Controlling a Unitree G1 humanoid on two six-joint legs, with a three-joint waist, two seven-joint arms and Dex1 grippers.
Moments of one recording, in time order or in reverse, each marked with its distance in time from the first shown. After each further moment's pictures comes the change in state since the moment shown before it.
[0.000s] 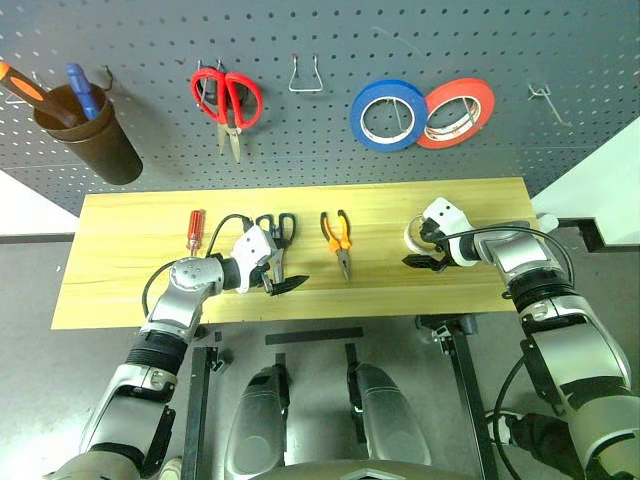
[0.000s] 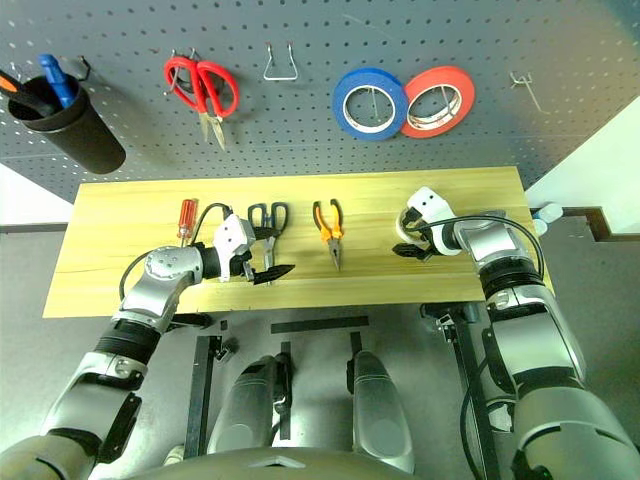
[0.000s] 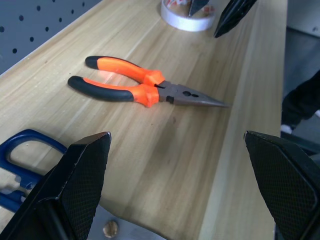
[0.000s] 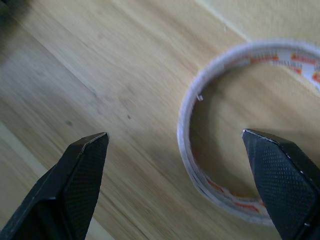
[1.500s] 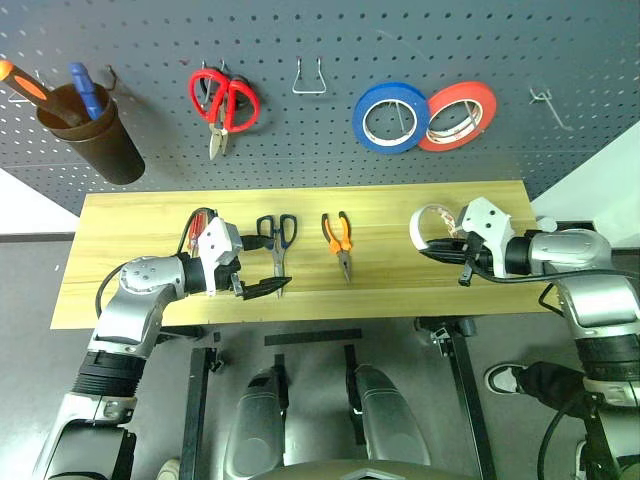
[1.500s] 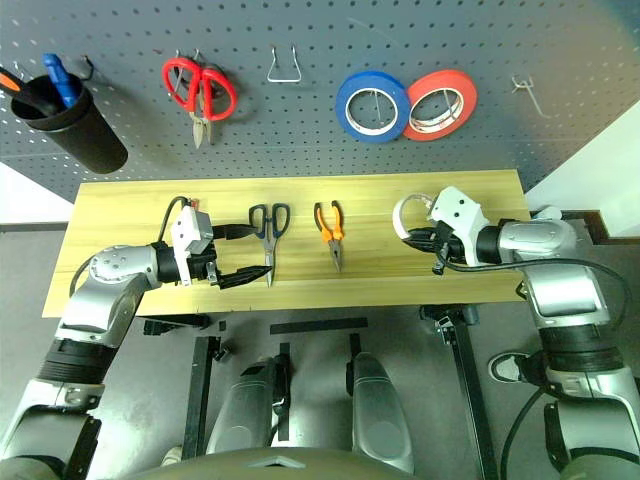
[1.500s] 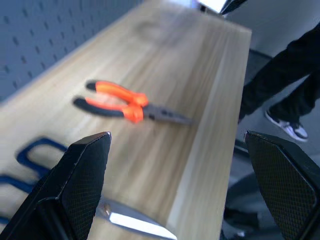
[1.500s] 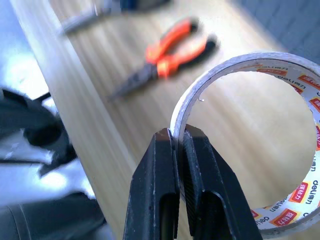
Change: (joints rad) left arm 0.145 0.141 0.145 -0.372 -0.283 0.240 -0.149; right arm 0.496 -0.218 -0.297 -0.972 0.241 0.082 0.218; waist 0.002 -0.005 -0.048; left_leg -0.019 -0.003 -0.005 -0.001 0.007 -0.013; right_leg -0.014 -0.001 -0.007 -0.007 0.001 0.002
